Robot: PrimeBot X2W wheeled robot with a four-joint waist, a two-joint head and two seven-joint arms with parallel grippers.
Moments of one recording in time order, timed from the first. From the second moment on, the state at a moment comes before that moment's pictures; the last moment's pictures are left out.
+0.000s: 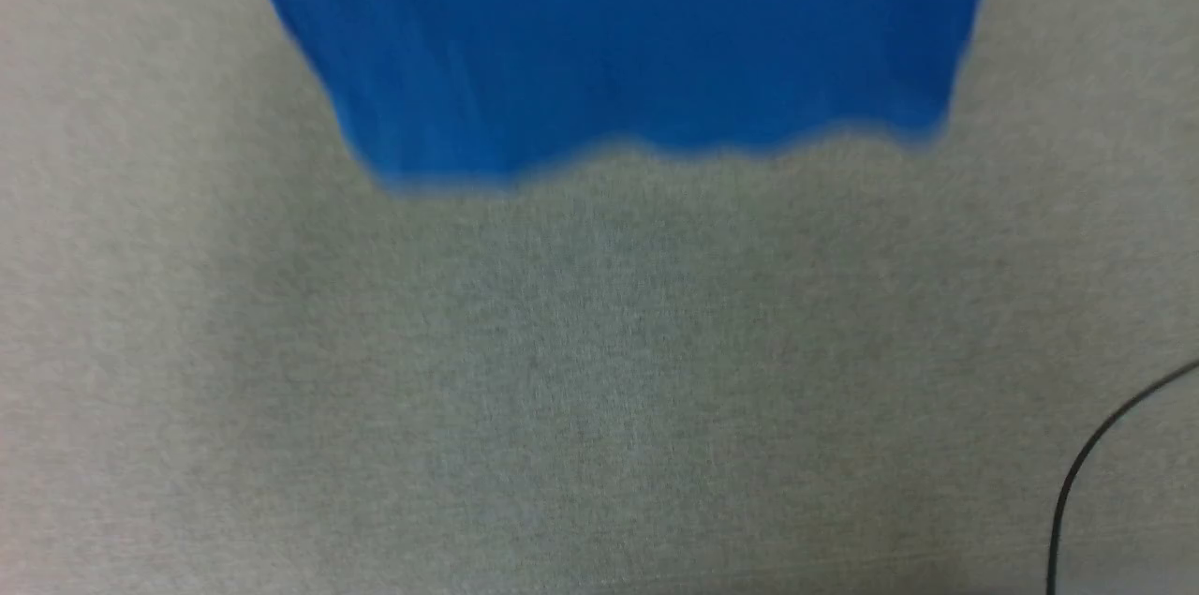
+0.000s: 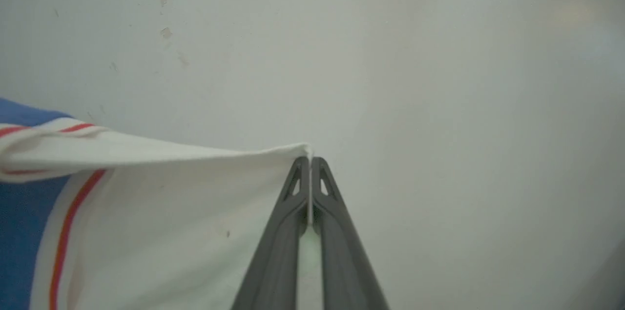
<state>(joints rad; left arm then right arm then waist) -1.16 0.93 -0.41 0.15 -0.80 0.12 0.00 -1.46 -0.60 0.37 0.46 0.32 0.13 0.08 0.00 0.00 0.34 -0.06</state>
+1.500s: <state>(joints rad) -0.50 0.74 -0.62 0.52 -0.80 -0.05 -0.08 -0.74 -0.63 0.78 0.73 0.62 0.13 -0.06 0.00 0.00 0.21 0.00</state>
